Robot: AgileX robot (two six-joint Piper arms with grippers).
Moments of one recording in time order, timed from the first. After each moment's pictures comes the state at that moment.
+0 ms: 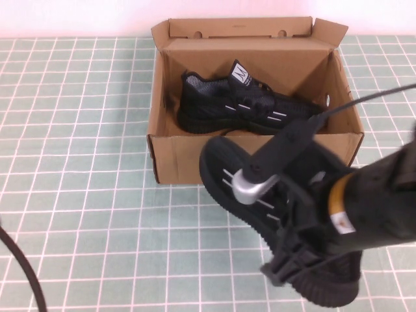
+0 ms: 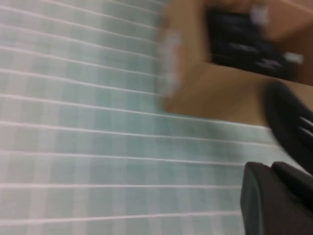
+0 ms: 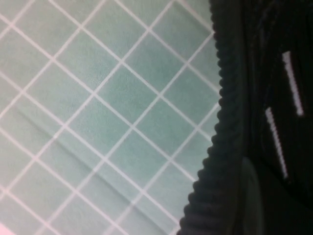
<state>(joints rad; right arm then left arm) 0.95 1.34 -1.11 -0.19 0.97 0.31 -0.13 0.51 -0.78 -0.31 0.92 -0.18</state>
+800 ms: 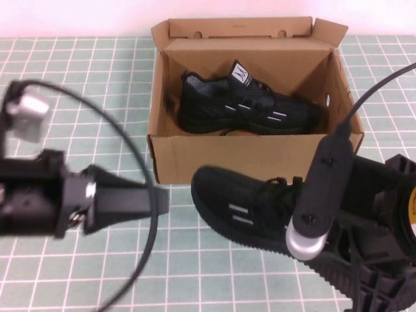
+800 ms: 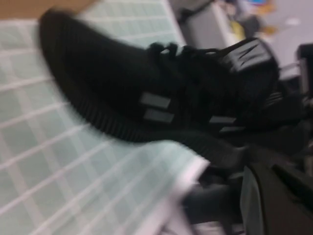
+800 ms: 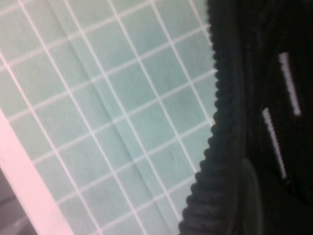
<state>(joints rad) 0.95 1.17 -1.11 -0.13 1.14 -0.15 -0.14 1.05 -0.78 -1.22 1.17 0.57</state>
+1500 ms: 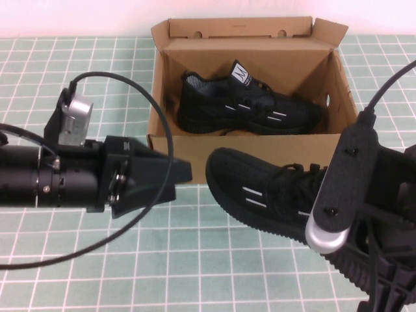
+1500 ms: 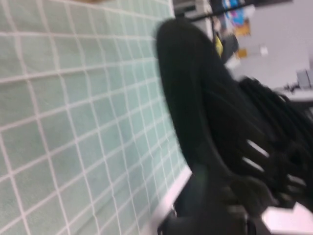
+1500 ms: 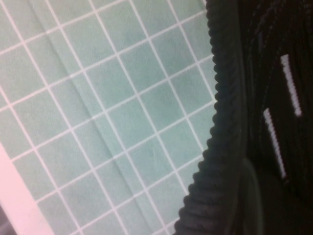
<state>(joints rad) 0.95 1.12 -1.11 -0.18 1.15 -0.14 -0.14 1.37 -0.78 -1.39 1.13 0.65</state>
